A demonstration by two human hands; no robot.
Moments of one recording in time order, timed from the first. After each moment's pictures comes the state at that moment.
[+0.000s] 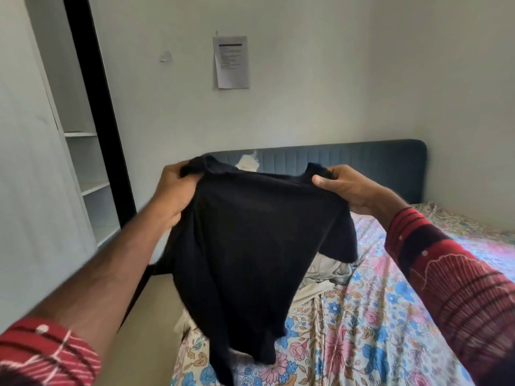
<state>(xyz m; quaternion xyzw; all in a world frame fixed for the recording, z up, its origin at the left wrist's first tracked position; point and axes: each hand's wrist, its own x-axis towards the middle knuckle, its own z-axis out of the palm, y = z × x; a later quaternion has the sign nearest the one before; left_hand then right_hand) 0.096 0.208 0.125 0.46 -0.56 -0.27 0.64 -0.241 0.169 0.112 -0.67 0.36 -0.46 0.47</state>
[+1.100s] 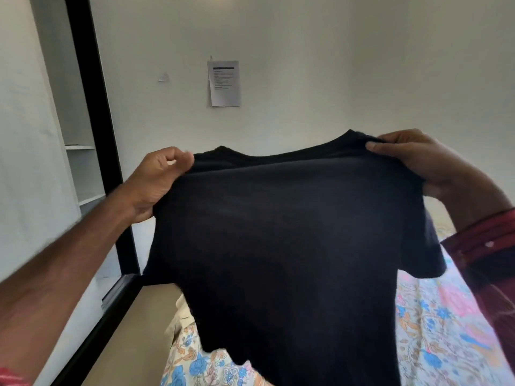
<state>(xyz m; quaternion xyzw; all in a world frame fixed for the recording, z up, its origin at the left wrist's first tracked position) 0.096 0.312 0.163 0.37 -0.69 -0.28 0.55 -0.343 0.317 0.178 -0.68 0.37 -0.55 0.33</state>
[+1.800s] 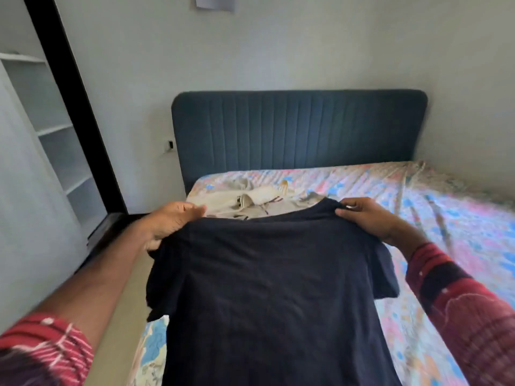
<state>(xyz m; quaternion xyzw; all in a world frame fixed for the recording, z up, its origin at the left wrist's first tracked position) 0.104 0.163 -0.048 0.57 -0.57 -0.47 0.36 -0.347 0.138 -0.071 -0.65 0.56 -0.39 0.35</state>
